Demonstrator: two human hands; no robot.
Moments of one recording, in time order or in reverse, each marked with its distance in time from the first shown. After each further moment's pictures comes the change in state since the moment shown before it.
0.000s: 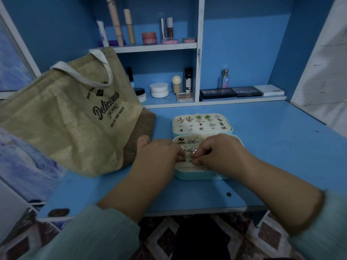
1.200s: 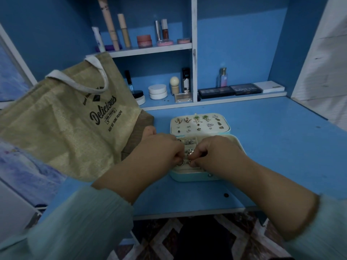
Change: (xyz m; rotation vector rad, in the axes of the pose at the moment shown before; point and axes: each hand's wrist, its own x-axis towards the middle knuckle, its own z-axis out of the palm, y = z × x) left_hand 0.021 -0.004 -0.015 0.117 -0.106 0.303; right_hand -0.003 -0.002 -0.001 -0.071 -0.017 0.032
